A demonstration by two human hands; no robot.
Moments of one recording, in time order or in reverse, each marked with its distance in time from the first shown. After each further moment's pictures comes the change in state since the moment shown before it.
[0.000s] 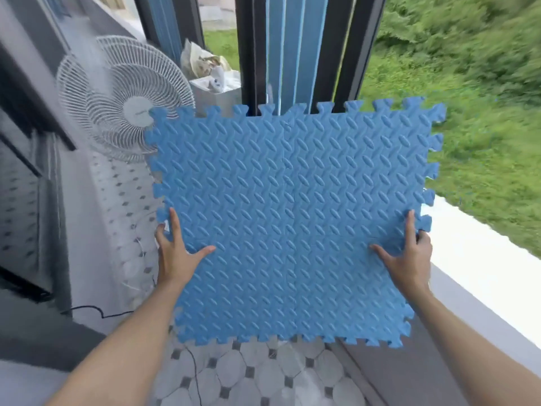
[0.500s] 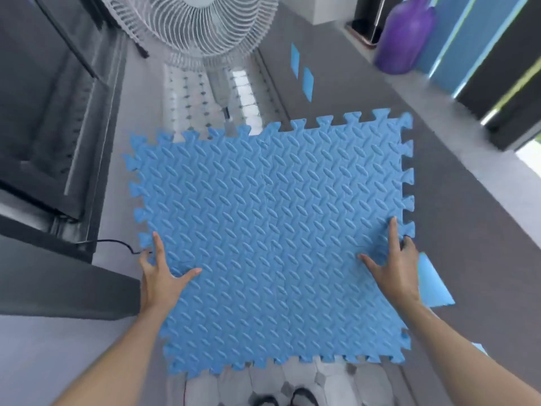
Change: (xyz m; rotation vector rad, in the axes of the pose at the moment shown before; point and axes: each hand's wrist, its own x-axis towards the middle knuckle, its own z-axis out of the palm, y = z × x) left_hand 0.010 -0.247 0.111 0.204 0.074 -0.500; right_hand 0.017 0.020 0.348 -0.033 -0.522 -0.133
